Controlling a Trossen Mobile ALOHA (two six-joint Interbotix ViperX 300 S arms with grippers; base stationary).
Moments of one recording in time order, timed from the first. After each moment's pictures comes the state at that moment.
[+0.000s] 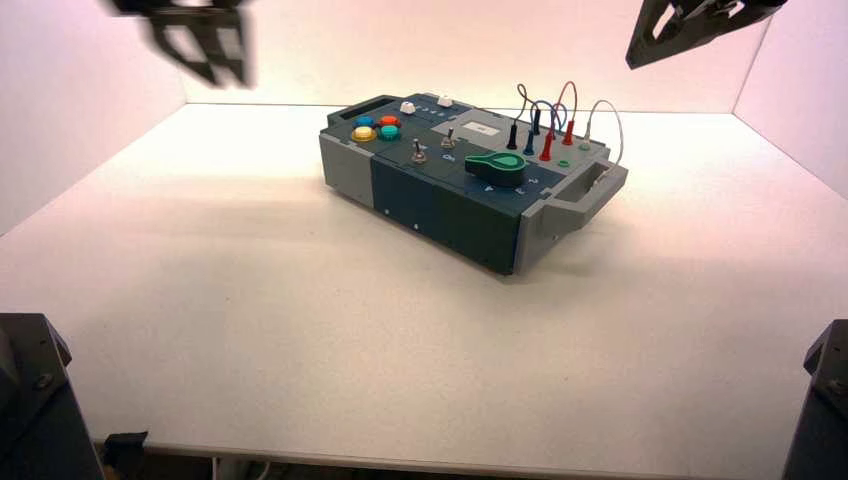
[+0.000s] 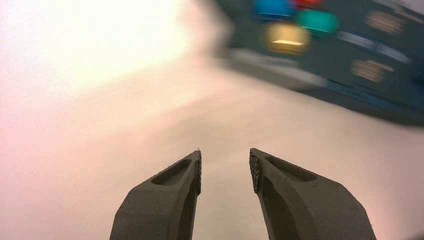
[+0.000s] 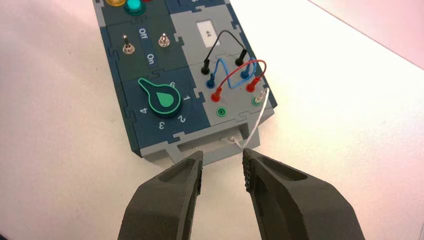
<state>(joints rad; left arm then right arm) -0.04 -0.07 0.60 -0.21 0.74 0.35 0.54 -0.73 1.06 -0.30 0.52 0.20</state>
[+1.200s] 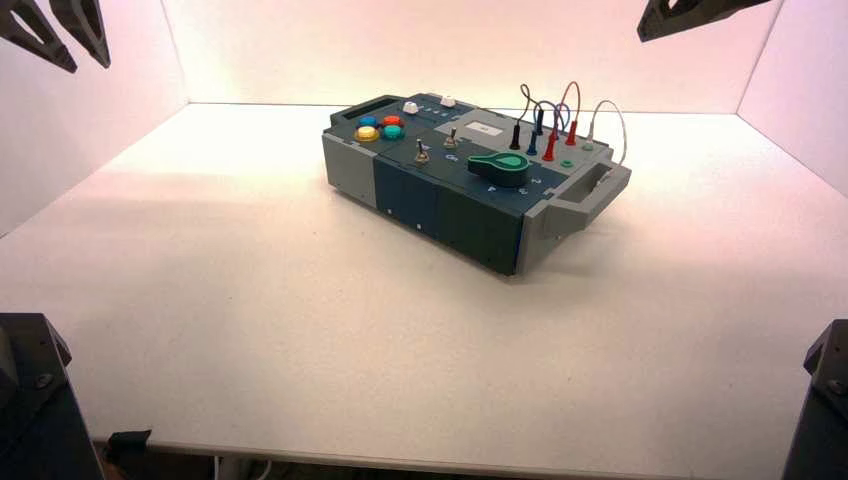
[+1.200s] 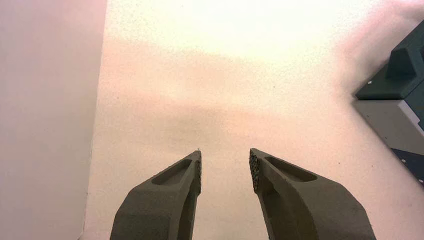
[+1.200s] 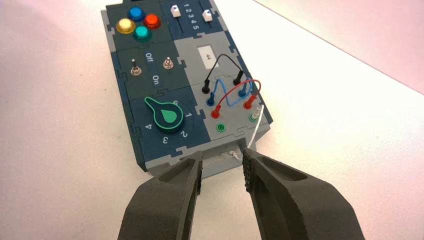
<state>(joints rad) 0.31 -0.06 0.53 -0.22 0.80 0.33 0.54 -0.82 1.08 -0.30 0.51 0.20</state>
